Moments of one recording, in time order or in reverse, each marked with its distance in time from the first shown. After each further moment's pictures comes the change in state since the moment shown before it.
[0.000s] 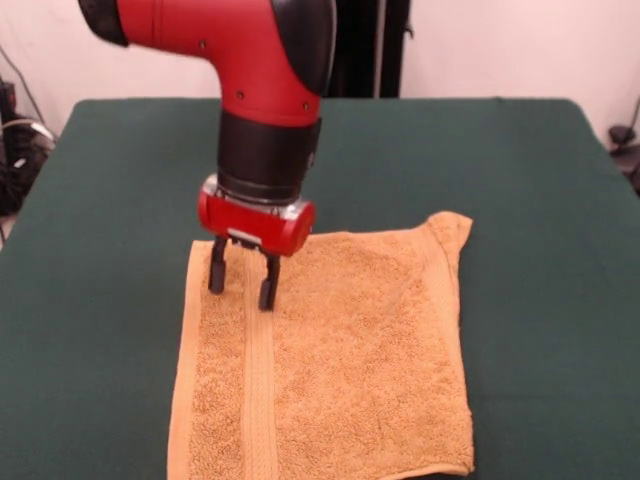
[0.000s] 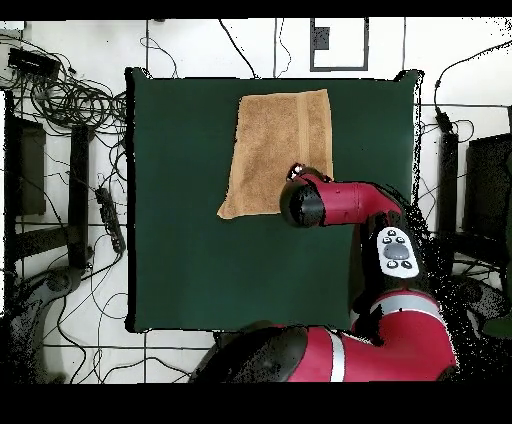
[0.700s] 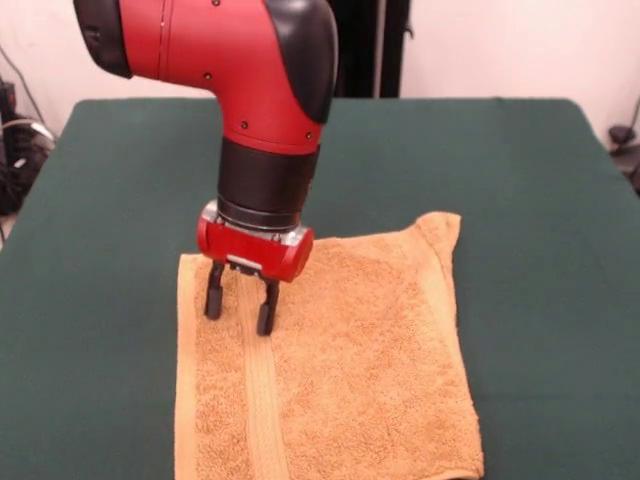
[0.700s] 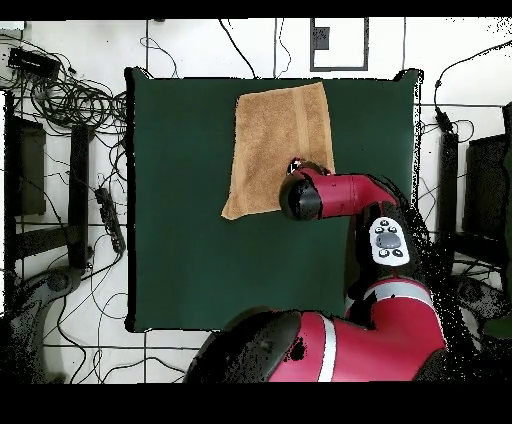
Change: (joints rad) arm 0.011 0.050 0.001 -0.081 -0.040 0.000 0.000
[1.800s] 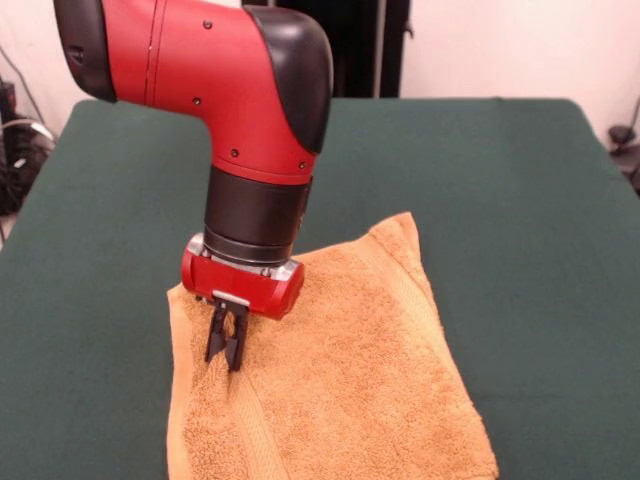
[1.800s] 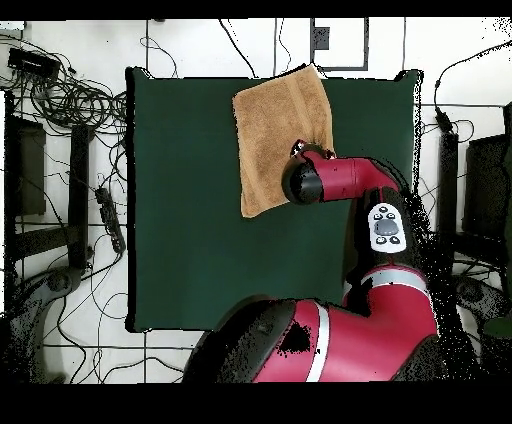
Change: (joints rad) arm 0.010 0.054 0.002 -0.130 -0.007 0.007 0.000
